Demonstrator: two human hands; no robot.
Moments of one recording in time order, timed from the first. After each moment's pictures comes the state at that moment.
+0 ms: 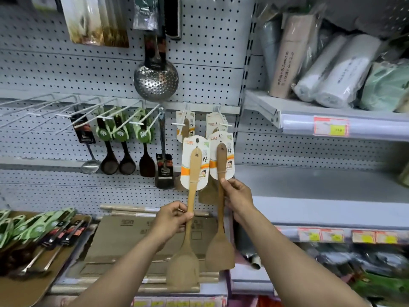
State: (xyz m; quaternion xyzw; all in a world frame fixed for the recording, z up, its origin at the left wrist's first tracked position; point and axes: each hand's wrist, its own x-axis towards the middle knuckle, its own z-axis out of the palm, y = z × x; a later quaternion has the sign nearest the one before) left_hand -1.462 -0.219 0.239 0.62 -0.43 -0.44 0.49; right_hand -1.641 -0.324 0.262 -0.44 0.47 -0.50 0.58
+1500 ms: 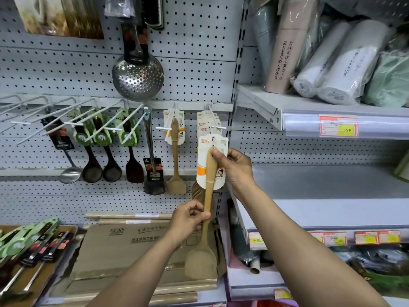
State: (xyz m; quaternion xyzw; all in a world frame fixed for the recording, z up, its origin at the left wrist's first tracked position) left_hand -1.497 -0.288 0.219 0.56 -0.49 -0.46 0.49; right_hand -1.627 -0.368 0.330 -0.47 0.38 -0.58 0.55
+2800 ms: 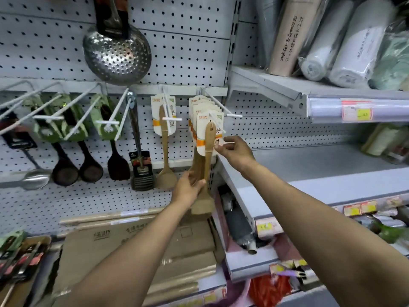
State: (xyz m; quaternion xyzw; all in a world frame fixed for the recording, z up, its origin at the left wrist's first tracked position) left_hand -1.468 -0.376 0.223 0.63 -0.54 -0.36 0.42; right_hand -1.620 -0.409 0.325 -0.59 0.62 -0.40 0.33
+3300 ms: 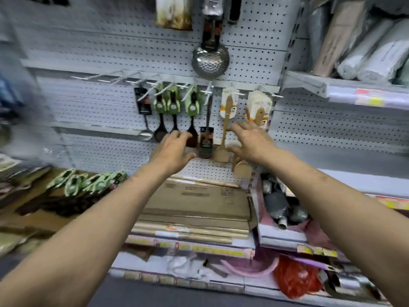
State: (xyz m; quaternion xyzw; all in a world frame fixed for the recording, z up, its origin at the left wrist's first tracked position) left_hand -1.341 -0.091 0.345 0.74 -0.63 0.03 0.24; right_hand -1.558 -0.173 0.391 -0.90 0.42 -0.10 -0.08
